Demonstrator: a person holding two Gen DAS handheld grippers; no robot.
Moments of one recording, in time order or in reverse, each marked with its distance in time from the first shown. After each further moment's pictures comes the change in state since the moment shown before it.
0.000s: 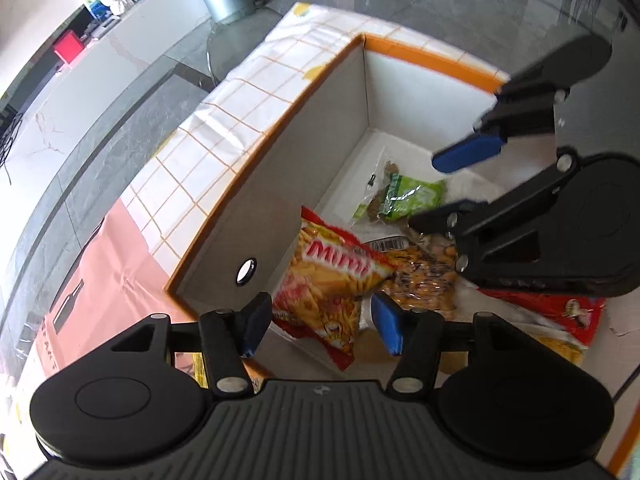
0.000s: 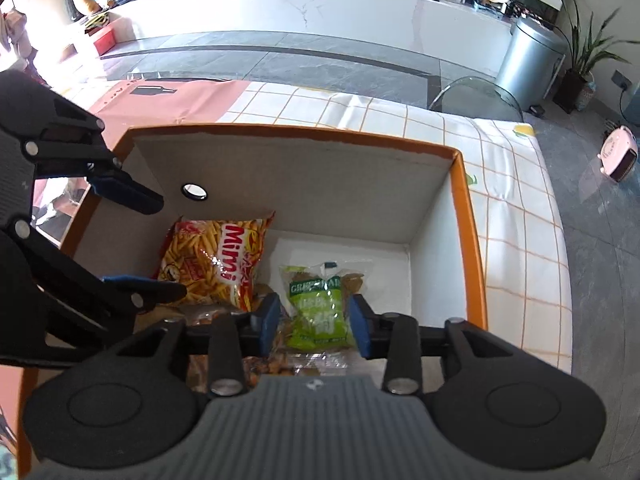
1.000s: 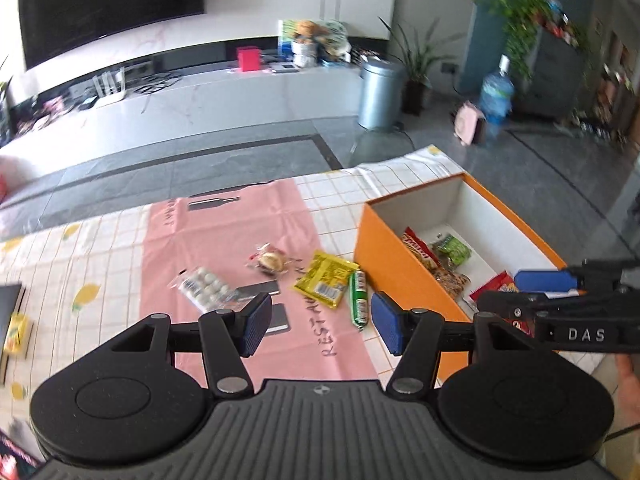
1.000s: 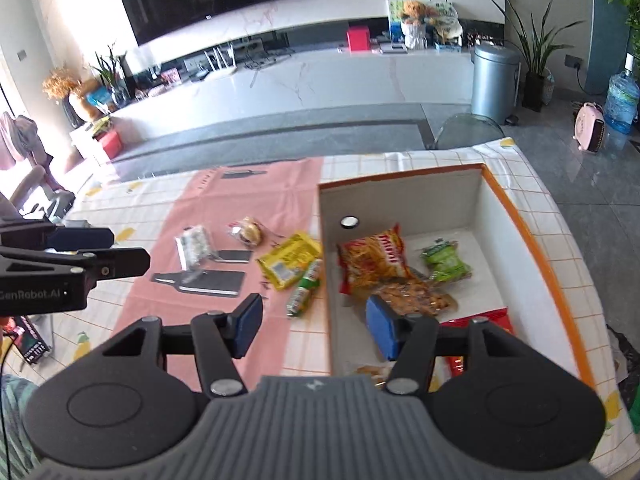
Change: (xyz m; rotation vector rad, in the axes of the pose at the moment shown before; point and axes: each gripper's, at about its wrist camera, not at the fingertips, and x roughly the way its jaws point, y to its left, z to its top) left arm -0.184 0.045 -0.207 -0.580 -0.396 0.093; right arm -0.159 0.153 -0.076 0.231 -0.279 0.052
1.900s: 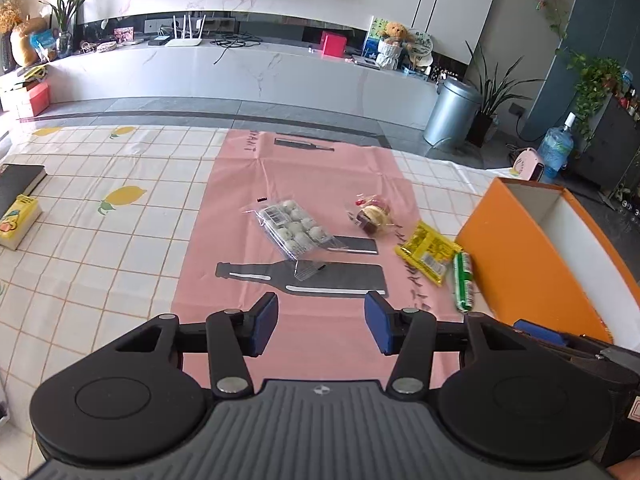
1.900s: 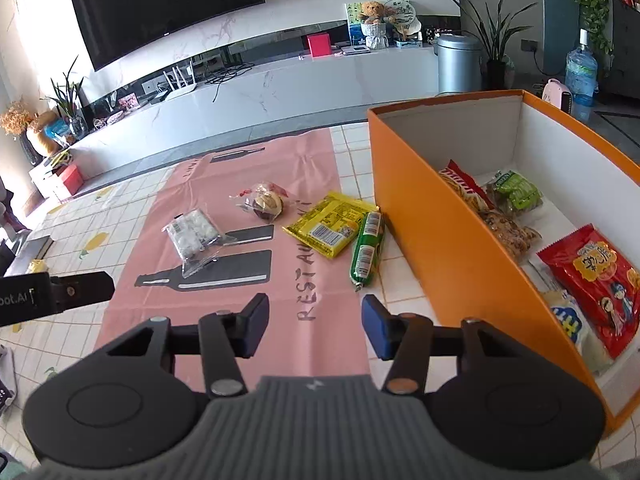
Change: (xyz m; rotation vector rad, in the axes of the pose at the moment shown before) left arm 0.064 0.102 -0.079 -0.242 -0.016 0.058; right arm 0.124 0.074 -0.065 0.088 -0.055 -0.155
